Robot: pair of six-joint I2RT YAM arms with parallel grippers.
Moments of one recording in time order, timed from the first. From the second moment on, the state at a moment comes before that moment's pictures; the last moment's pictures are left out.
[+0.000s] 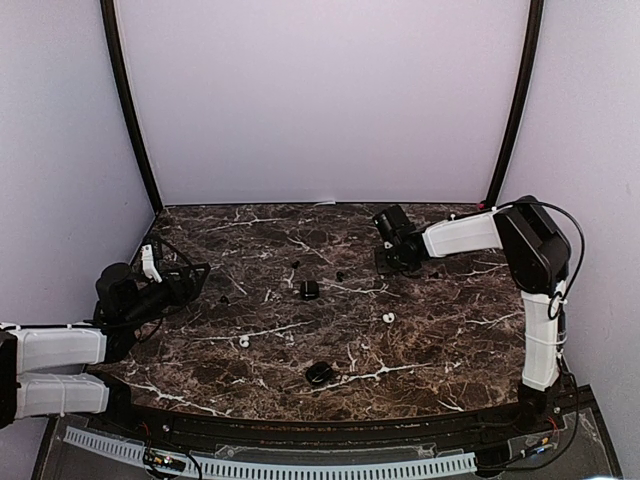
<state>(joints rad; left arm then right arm) -0.26 1.01 0.17 0.69 0.26 -0.48 0.60 2.08 1.36 -0.23 0.36 0.35</state>
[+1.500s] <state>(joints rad) -0.26 1.03 0.17 0.71 0.32 -0.48 0.88 1.63 0.95 -0.07 -0.07 0.00</state>
